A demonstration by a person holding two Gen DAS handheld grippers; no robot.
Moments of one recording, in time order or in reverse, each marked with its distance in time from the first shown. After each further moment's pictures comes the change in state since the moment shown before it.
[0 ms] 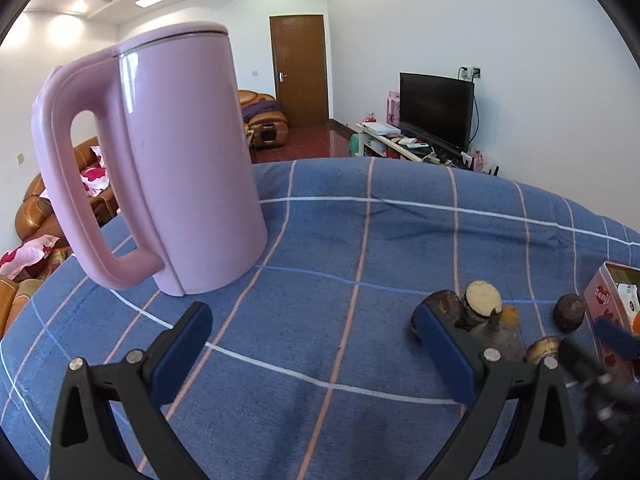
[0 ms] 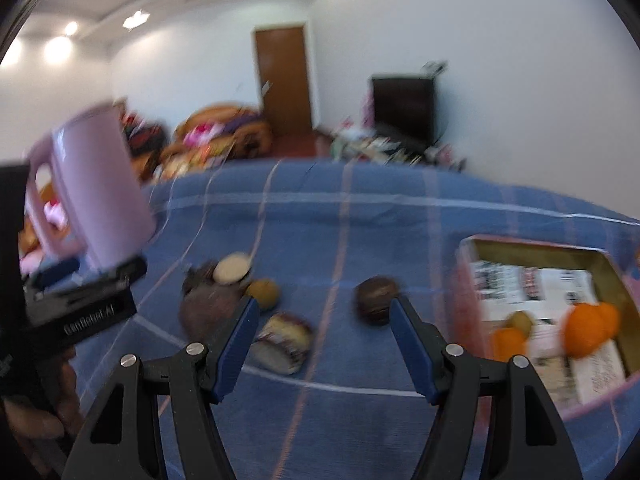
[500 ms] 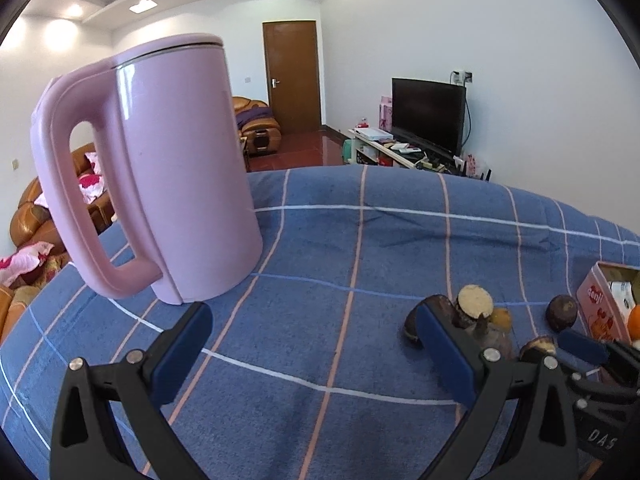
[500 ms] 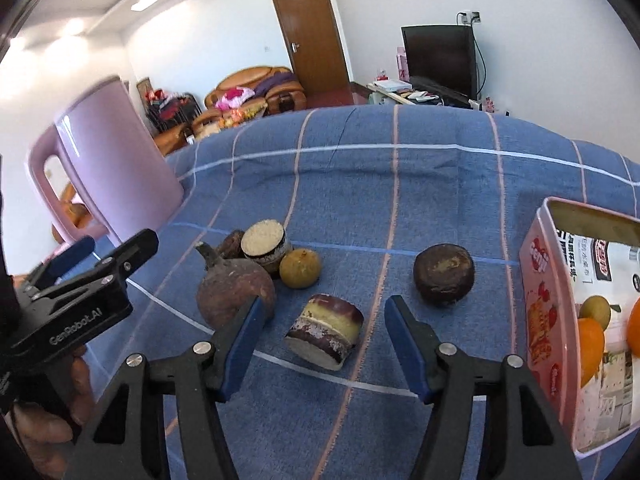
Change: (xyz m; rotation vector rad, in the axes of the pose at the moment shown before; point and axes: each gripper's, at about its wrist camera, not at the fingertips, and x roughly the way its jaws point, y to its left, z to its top) left arm -0.004 0.002 0.005 0.002 -0.024 -0.026; right arm 0.019 -0.006 -0.002 0.065 0.090 0.110
